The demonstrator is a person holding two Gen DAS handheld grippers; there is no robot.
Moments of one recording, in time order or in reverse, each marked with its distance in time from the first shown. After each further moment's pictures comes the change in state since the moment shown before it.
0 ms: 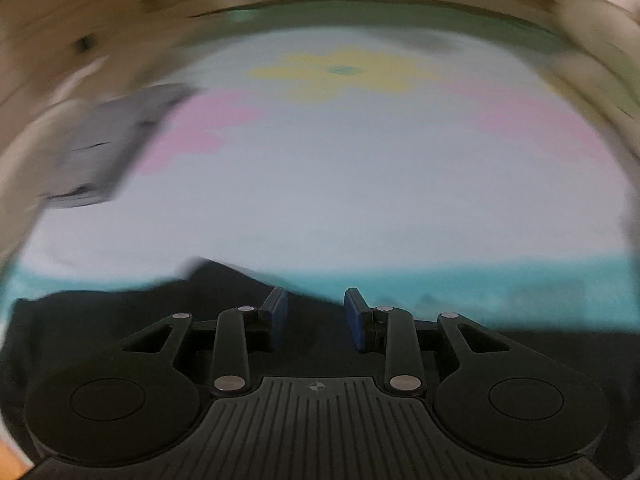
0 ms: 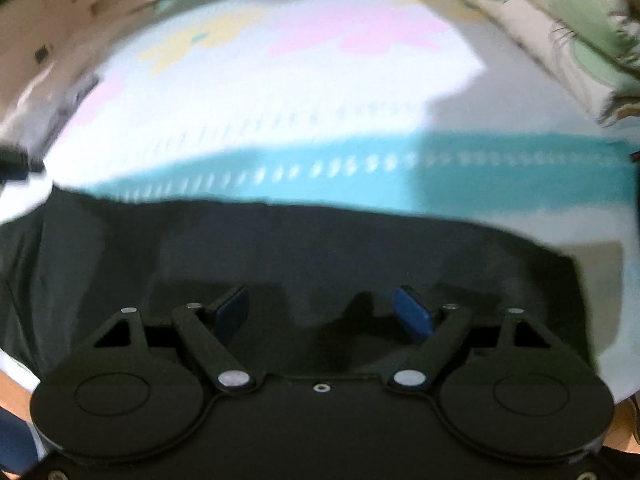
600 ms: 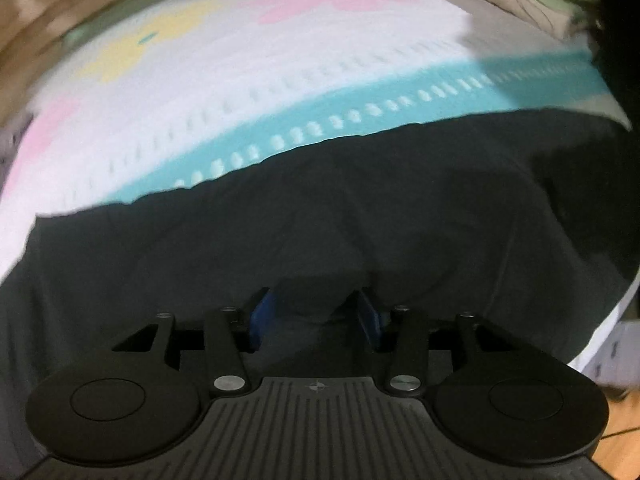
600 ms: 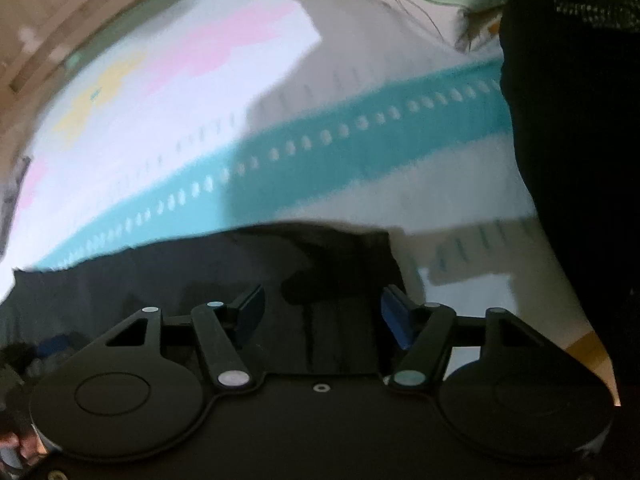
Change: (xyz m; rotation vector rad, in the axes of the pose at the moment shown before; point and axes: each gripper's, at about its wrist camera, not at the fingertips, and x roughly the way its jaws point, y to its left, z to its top) left arm 0.018 -0.105 -0.095 0.332 0.095 -0.194; right arm -0.013 -0.134 0.008 0.262 0.099 -0.054
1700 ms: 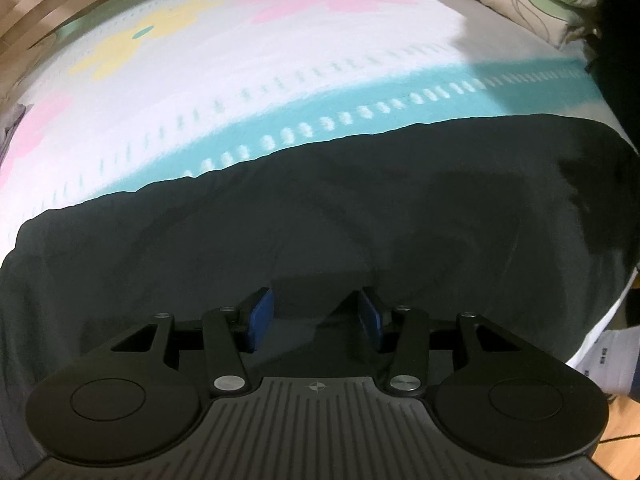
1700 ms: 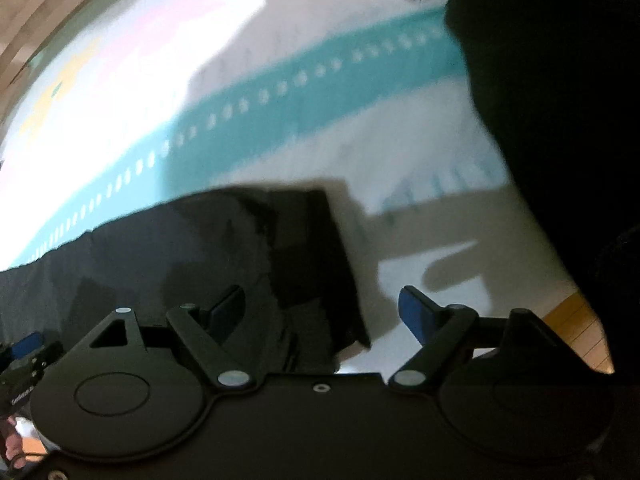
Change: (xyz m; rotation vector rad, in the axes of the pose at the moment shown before) left arm -0.006 -0.004 -0.001 0.005 0.002 -0.018; right arm 0.015 -0.039 -0.012 0.091 0.095 -0.030
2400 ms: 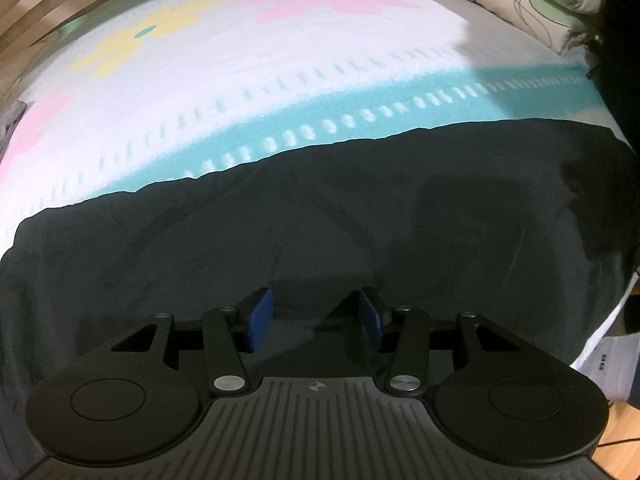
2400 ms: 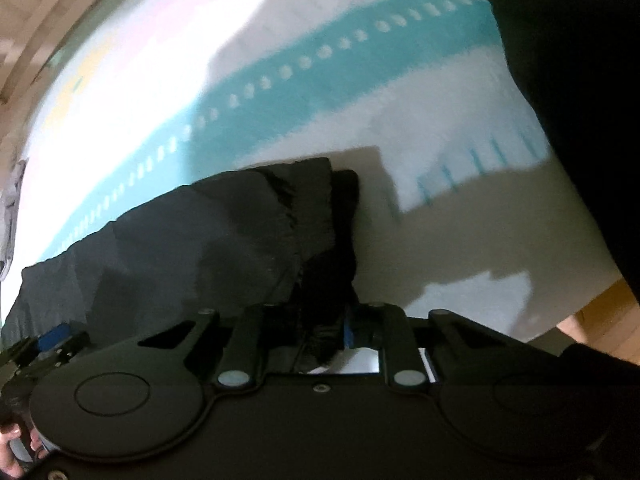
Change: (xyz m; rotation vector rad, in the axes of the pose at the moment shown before) left arm -0.006 0.007 -0.004 -0.018 -0.009 -0.004; right arm 0.011 -0.001 -0.002 0.007 0.038 0.119
